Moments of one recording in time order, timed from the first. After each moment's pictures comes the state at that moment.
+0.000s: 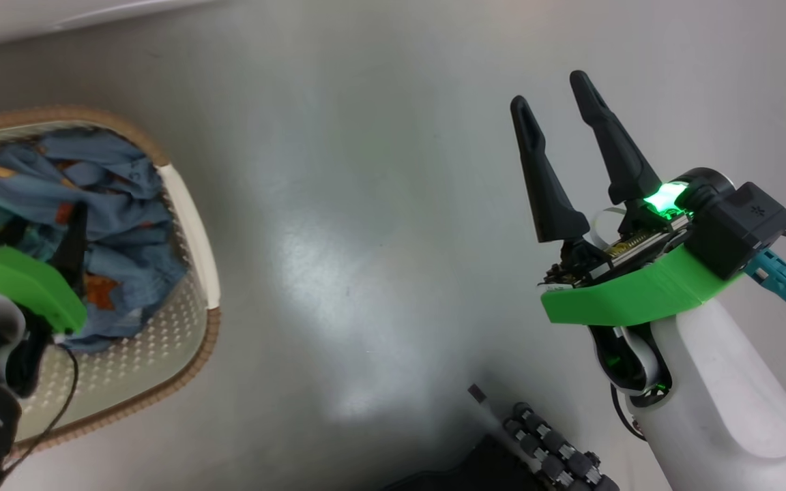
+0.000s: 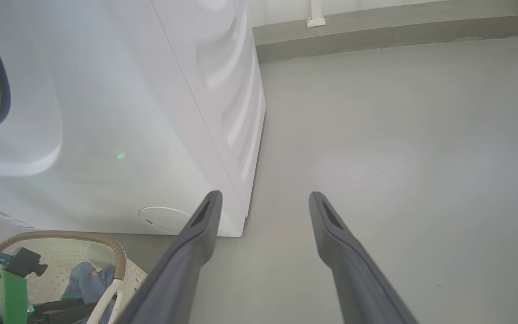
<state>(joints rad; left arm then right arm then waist) -0.91 0.53 -0.85 1.02 -1.10 -0.13 -0.18 -0.51 -0.08 0.30 0.05 0.40 0.12 -0.25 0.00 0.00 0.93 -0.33</state>
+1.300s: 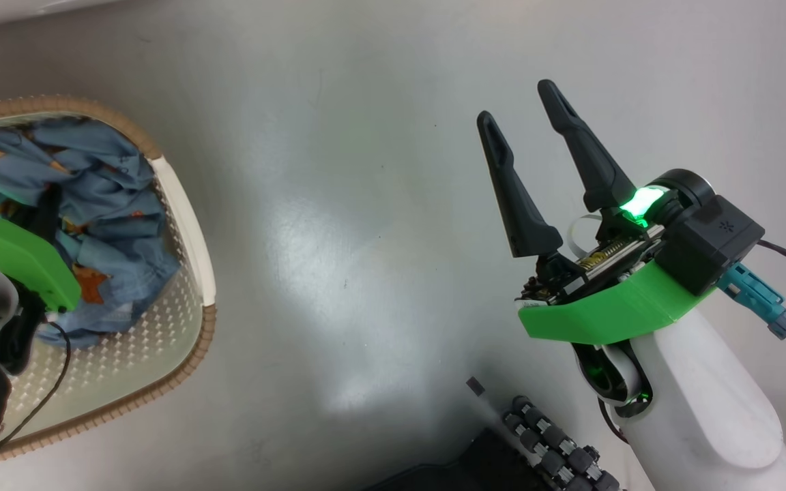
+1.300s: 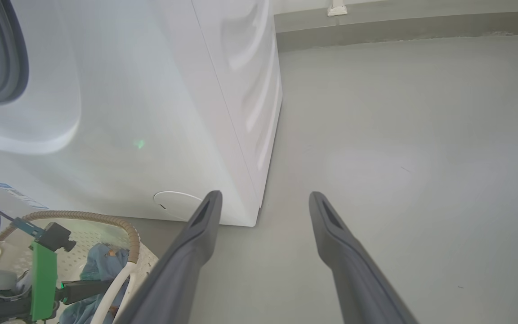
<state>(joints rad) -1.03 0.55 -1.09 1.06 -1.28 -0.13 -0.18 -0.51 -0.07 0.34 0.03 0.35 0.12 -0.25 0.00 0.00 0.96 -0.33</state>
